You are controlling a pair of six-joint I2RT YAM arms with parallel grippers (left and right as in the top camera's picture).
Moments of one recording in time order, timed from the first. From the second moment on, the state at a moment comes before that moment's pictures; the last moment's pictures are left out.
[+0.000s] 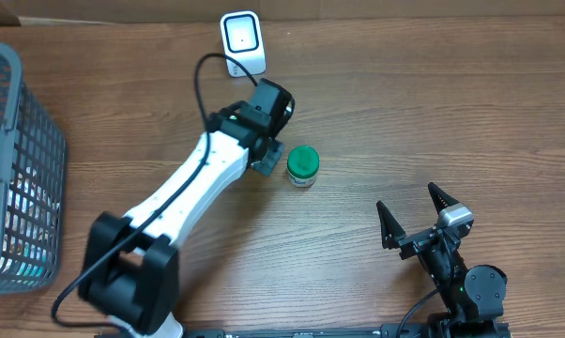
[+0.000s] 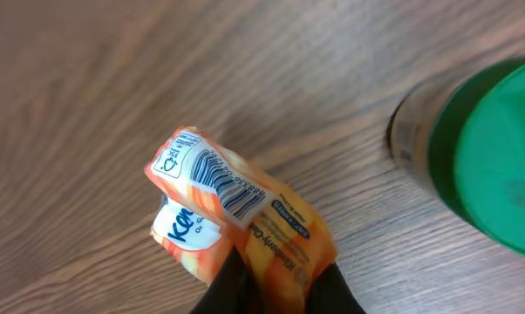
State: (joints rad) left arm -0.50 1.81 1.39 -0.84 -0.18 0.05; right arm 0.09 0.01 0.02 -0.01 -0.28 0.09
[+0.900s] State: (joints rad) left arm -0.12 1.79 2.08 -1.46 -0.09 -0.18; right arm 0.09 0.01 0.02 -0.01 -0.28 0.09
